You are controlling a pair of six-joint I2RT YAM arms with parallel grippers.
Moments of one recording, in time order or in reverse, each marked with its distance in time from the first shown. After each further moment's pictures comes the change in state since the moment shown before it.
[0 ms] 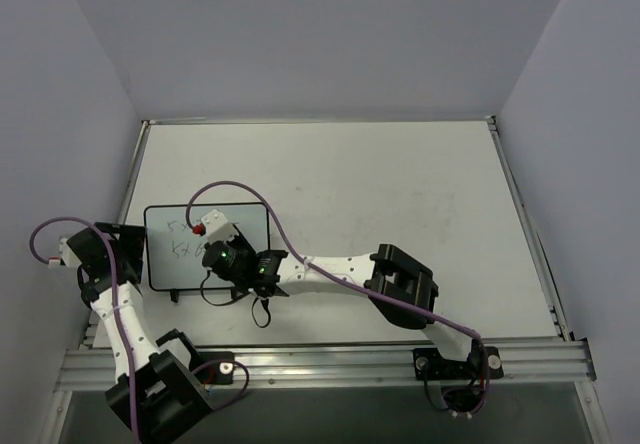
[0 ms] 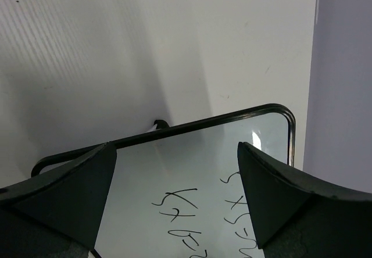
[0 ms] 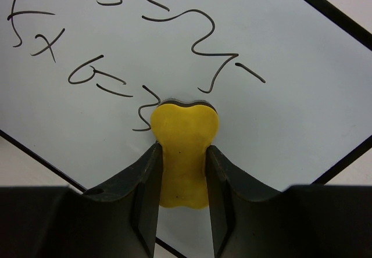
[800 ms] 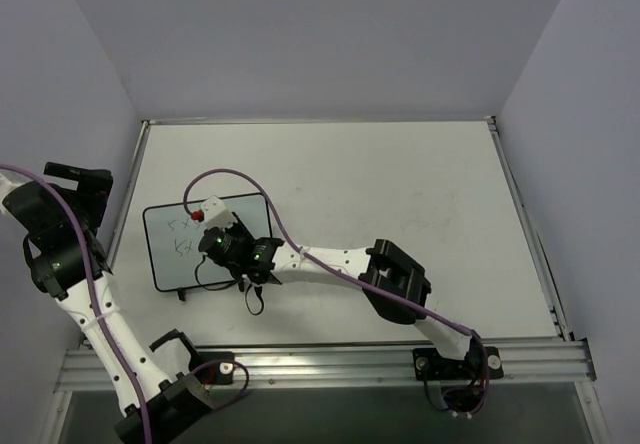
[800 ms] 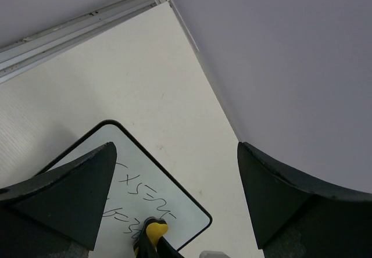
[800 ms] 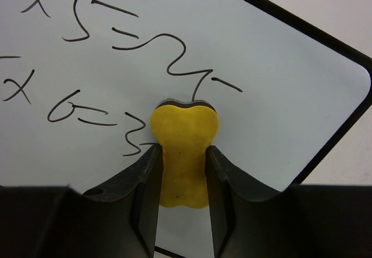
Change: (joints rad) left arm 0.000 0.008 0.615 -0.302 0.046 0.129; right arm -0.041 0.065 0.133 -0.082 0.033 -0.023
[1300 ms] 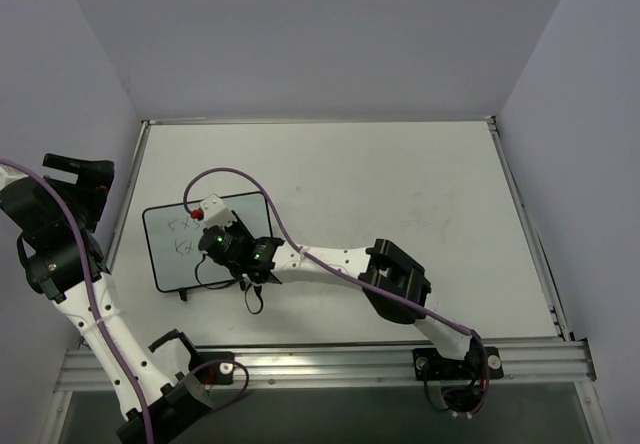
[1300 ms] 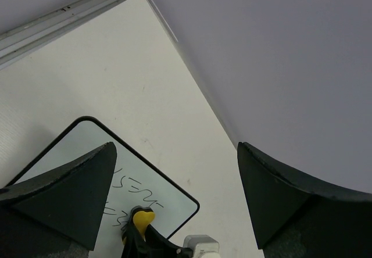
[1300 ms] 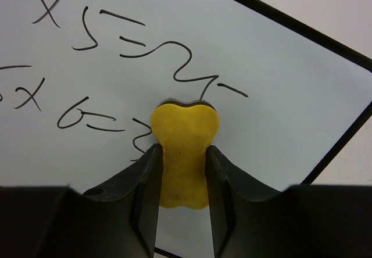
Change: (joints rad) left arm 0.000 0.005 0.083 -0.021 0.093 0.008; right arm 0.001 0.001 0.002 0.023 0.002 -0.008
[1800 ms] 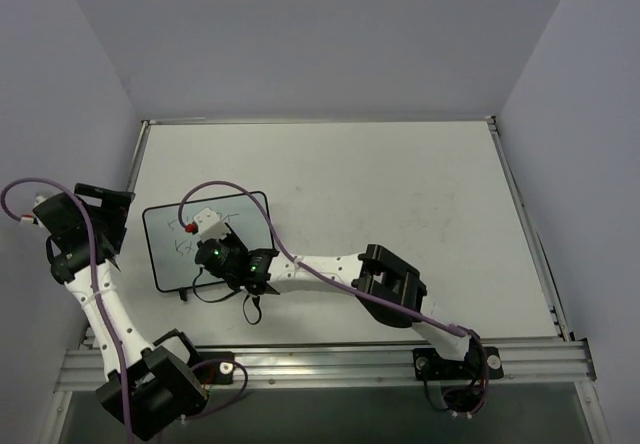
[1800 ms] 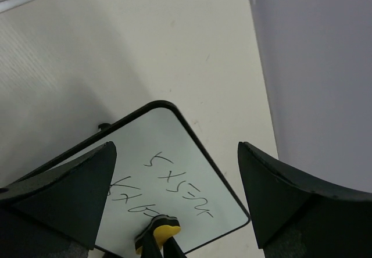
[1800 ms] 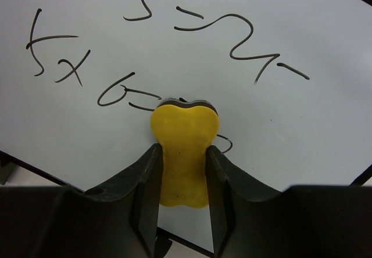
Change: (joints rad) left arm 0.000 0.074 -0.333 0.154 -0.014 -0.036; right arm 0.032 0.027 -0.032 0.071 -0.039 0.008
